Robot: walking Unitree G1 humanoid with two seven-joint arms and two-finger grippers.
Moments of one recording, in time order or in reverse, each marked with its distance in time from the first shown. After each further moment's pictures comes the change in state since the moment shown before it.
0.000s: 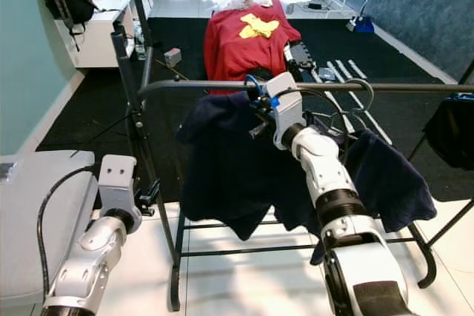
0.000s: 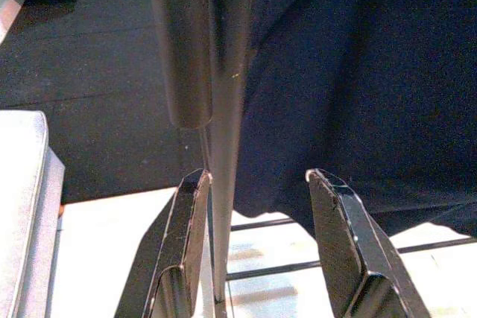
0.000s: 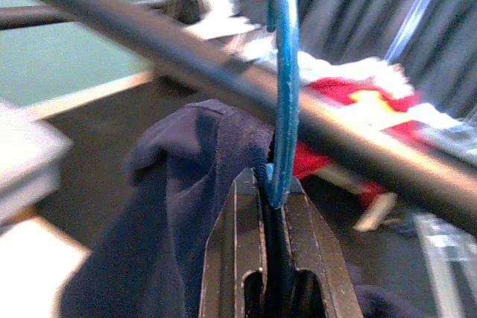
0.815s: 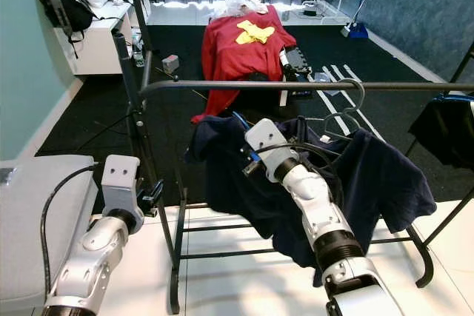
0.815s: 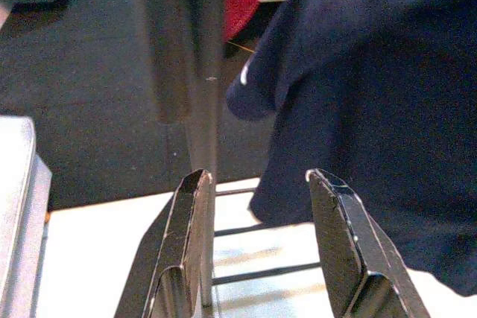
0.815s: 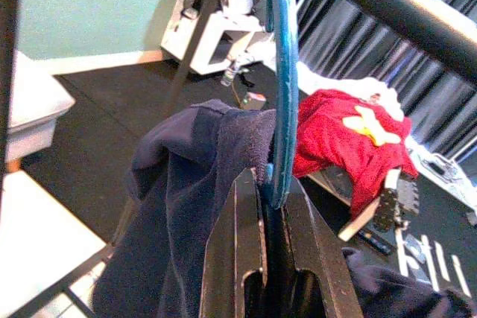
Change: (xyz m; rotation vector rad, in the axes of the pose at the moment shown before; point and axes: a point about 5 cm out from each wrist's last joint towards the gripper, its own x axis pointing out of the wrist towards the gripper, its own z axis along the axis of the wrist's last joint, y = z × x) left arm 0.001 -0.003 0.001 -0.039 -0.002 -0.014; right arm -0.029 0.048 -0.041 -0.115 0.032 0.129
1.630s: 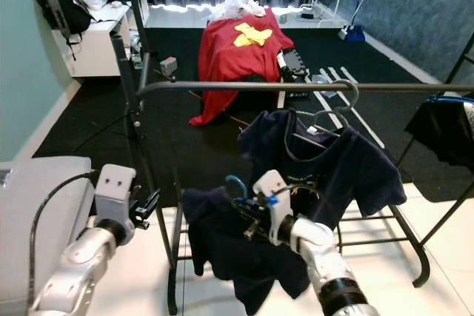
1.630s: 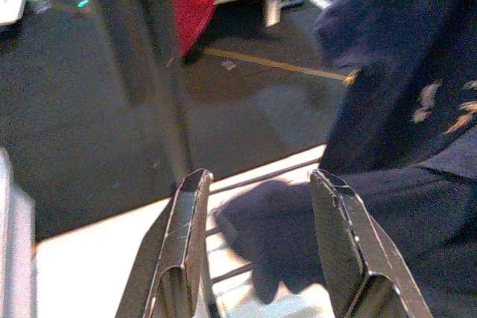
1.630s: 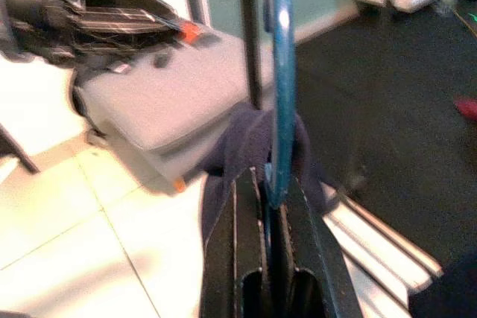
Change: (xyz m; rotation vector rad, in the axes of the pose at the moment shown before) left arm -0.021 0.017 -0.004 0.111 -0.028 -0.178; right arm -0.055 0.045 -0.045 0.516 0.058 0.492
